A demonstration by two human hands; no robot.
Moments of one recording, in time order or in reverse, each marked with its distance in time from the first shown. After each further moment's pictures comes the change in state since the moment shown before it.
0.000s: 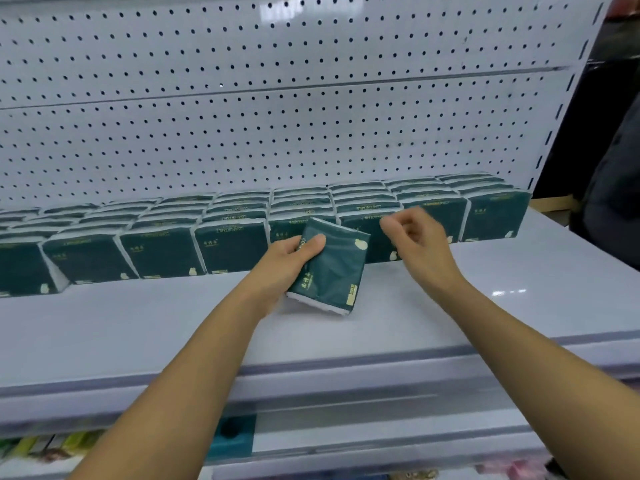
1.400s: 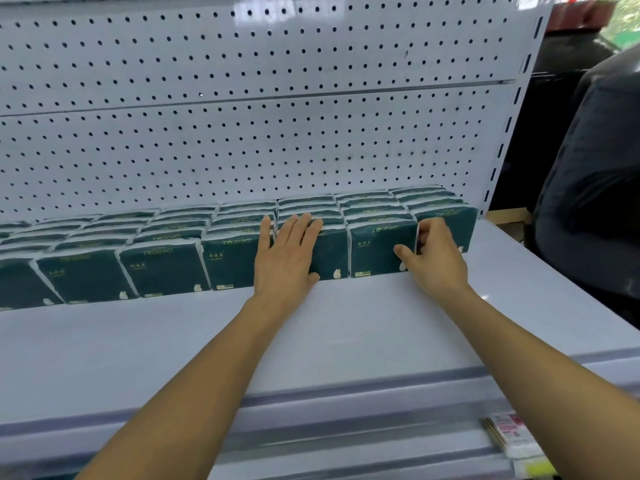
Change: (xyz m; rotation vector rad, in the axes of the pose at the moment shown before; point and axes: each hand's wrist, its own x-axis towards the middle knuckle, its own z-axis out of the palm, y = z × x) left_hand 0.081 -0.013 0.087 1.596 0.387 0.501; right_hand 0.047 0.077 -0.087 -0.454 0.102 0.210
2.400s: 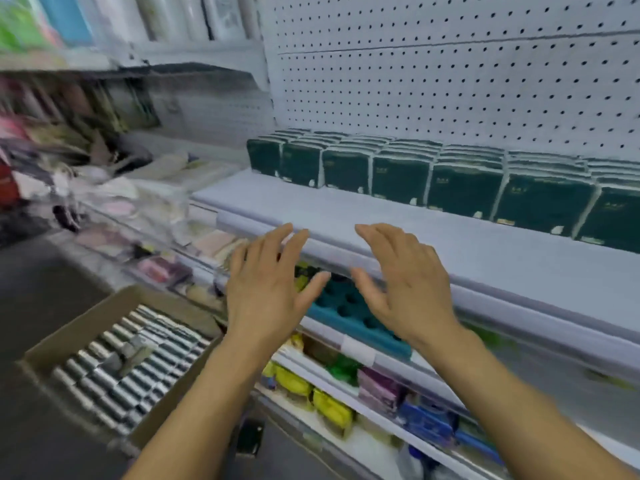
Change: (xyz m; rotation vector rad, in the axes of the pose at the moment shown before) left_hand -0.373 -0.206 -0.135 0.122 0.204 -0.566; right_hand -0.317 -0.247 0.134 0.057 -0.250 -1.060
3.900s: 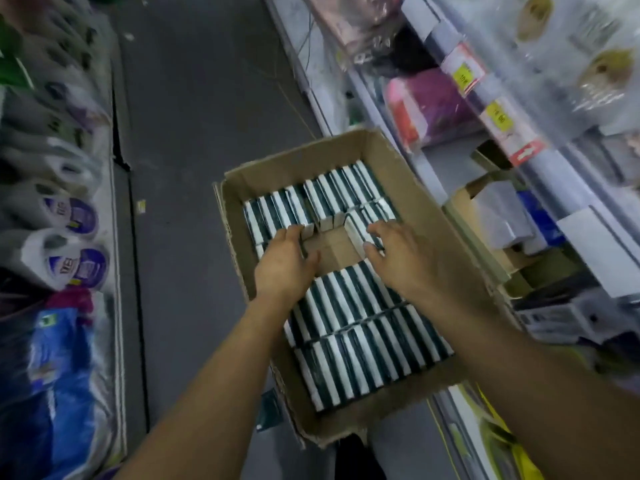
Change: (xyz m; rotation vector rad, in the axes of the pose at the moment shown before) left_hand -0.219 -0.605 0.219 -0.066 -0.557 -1.222; right_hand 0.105 -0.385 0.668 0.346 -0.925 -0.290
